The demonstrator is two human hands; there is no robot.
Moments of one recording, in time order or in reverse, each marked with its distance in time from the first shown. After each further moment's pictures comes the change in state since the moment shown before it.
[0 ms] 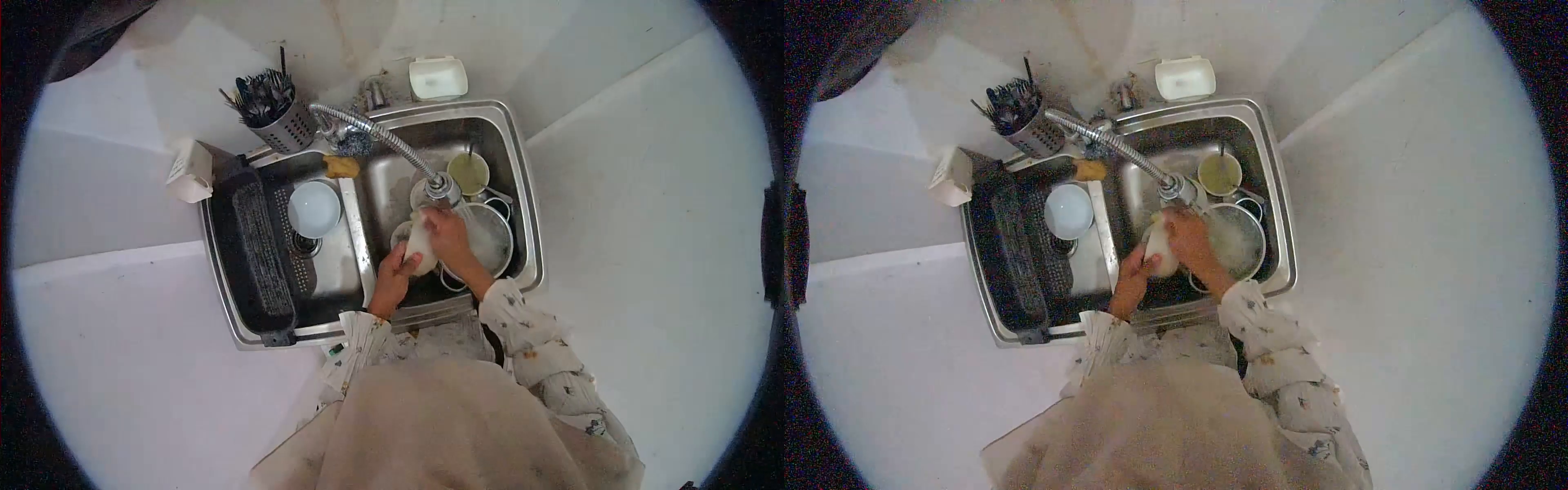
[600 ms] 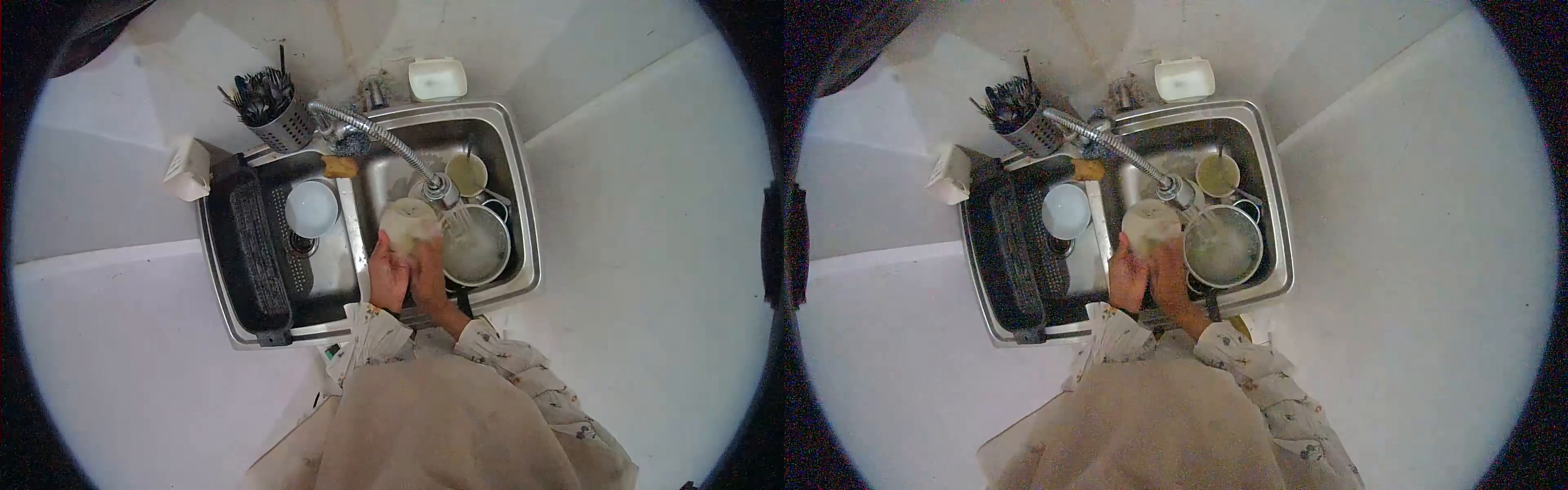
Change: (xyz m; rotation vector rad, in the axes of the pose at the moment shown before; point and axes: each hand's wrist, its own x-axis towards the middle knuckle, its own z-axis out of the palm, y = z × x) left_hand 0.015 -0.001 0.006 -1.026 0.150 -0.053; right_hand -0.054 -0.027 0.041 0.300 0.391 0.257
